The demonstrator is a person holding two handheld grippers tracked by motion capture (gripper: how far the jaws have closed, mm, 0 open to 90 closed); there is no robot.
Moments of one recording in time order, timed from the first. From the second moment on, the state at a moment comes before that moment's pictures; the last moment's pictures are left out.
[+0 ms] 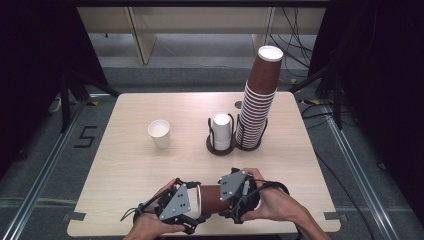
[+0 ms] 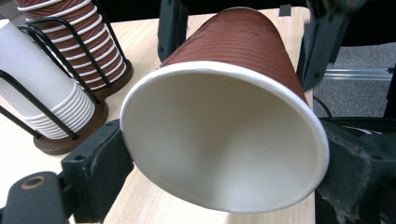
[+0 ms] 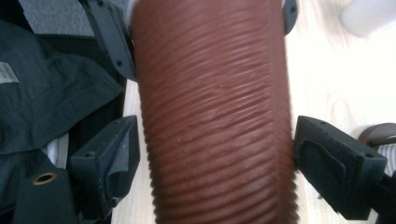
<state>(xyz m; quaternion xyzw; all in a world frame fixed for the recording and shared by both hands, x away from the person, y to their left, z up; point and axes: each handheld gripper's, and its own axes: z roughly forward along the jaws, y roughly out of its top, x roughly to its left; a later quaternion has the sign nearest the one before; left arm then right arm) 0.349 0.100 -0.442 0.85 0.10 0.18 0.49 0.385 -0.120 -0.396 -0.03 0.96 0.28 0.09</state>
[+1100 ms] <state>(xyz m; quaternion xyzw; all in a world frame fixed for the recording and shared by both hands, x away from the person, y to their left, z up) 0.356 0.113 -0.451 0.71 0.18 0.10 0.68 0.405 -0.146 -0.397 0.00 0.90 0.44 0.00</state>
